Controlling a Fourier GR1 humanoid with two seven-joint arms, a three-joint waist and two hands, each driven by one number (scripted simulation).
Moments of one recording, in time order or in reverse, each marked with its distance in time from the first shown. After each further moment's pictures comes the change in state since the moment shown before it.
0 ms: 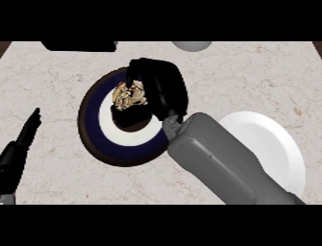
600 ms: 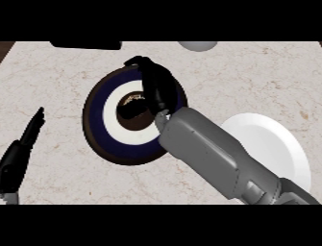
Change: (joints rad) left arm -0.010 -0.007 -0.005 0.016 -0.009 -0.012 -0.025; right arm -0.128 0.005 0.139 0.335 -0.394 -0.297 -0.072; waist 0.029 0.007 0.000
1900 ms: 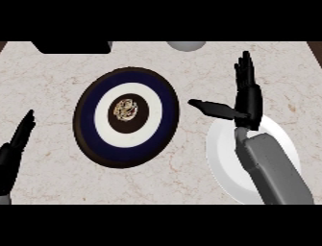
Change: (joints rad) left arm 0.010 0.004 0.053 0.014 0.006 -0.003 -0.002; right arm 0.519 -0.135 -0.469 -0.248 -0.465 0.065 -0.824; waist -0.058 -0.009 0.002
